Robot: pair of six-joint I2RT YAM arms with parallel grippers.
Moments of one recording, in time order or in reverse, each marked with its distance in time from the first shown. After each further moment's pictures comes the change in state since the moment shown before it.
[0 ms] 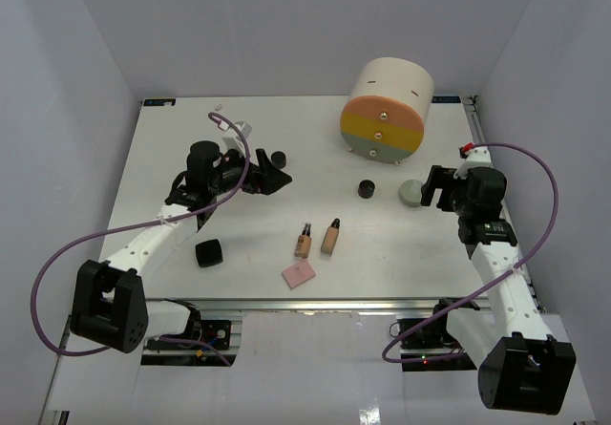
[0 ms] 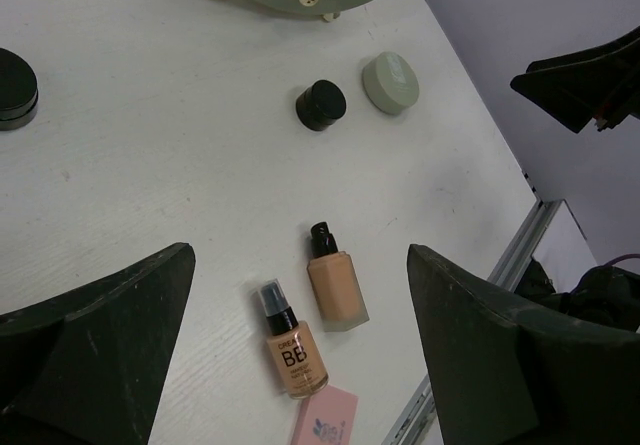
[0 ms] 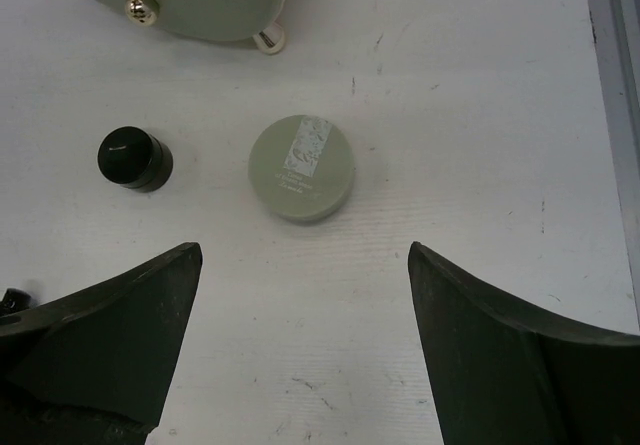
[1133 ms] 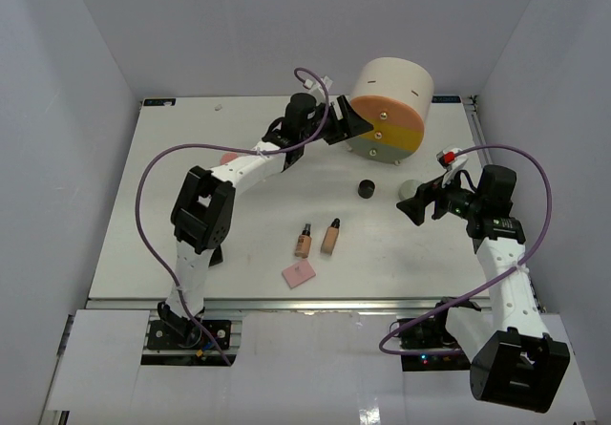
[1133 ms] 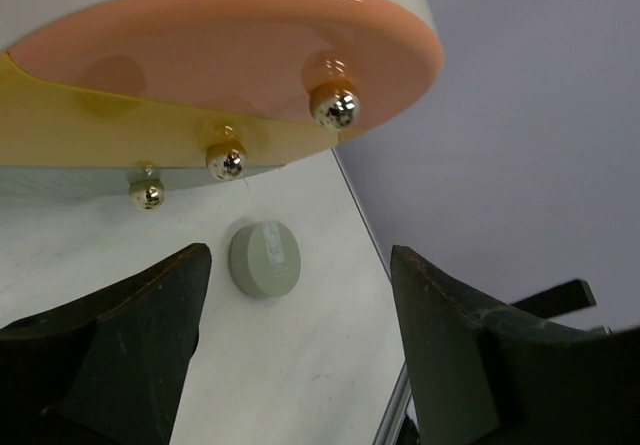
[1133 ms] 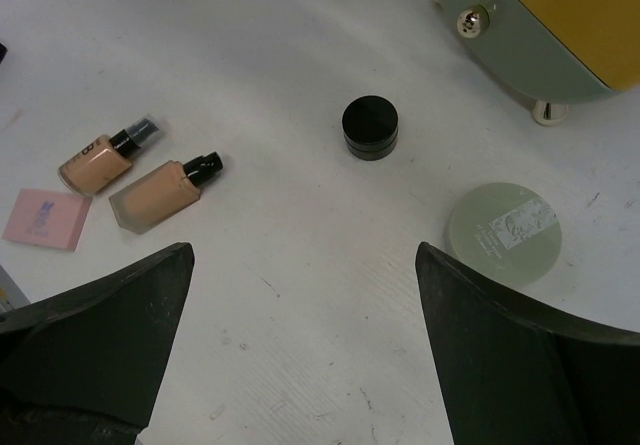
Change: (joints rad) left arm -0.282 0.853 0.887 0.102 -0.180 -0.417; right arm -0.095 0.020 0.047 -0.102 -0.764 -0.358
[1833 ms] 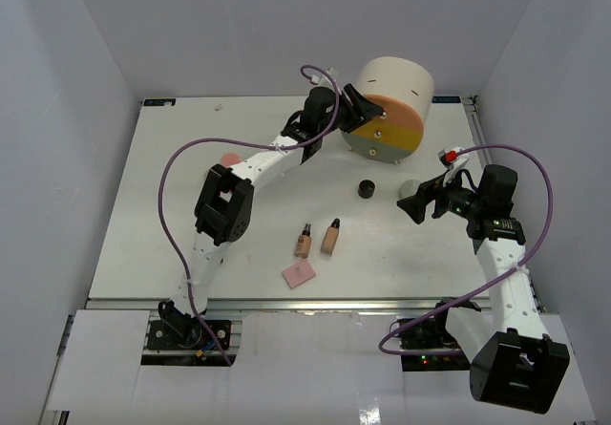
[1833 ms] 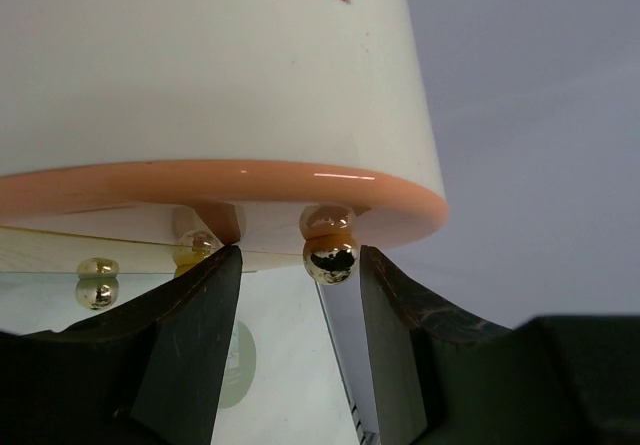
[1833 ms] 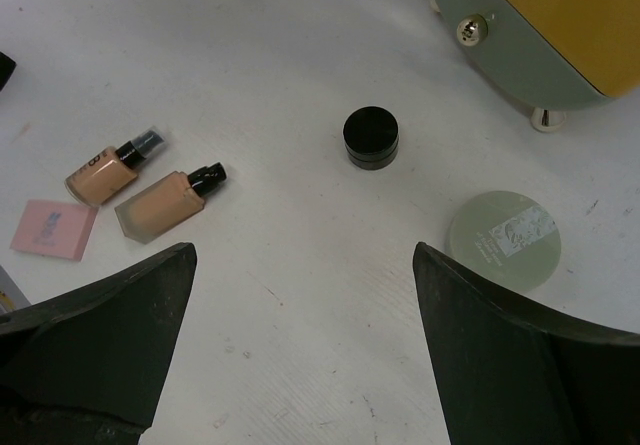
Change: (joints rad) left arm -0.047 0.204 0.305 -0.041 -0.189 -0.188; right arm -0.007 -0.006 -0.003 0.028 -0.008 0.032
